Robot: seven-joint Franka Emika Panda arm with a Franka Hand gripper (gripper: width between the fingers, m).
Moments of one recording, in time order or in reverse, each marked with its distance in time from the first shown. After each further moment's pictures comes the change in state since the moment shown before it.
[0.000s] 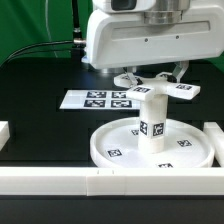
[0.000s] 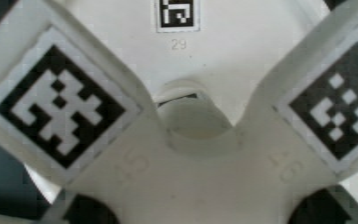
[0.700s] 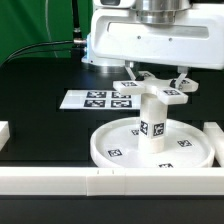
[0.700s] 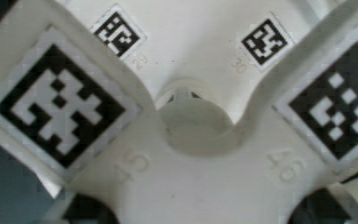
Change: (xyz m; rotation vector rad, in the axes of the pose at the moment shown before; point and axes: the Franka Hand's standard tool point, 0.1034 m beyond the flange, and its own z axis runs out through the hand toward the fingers) arm 0.001 -0.001 0.001 0.020 0.033 0.710
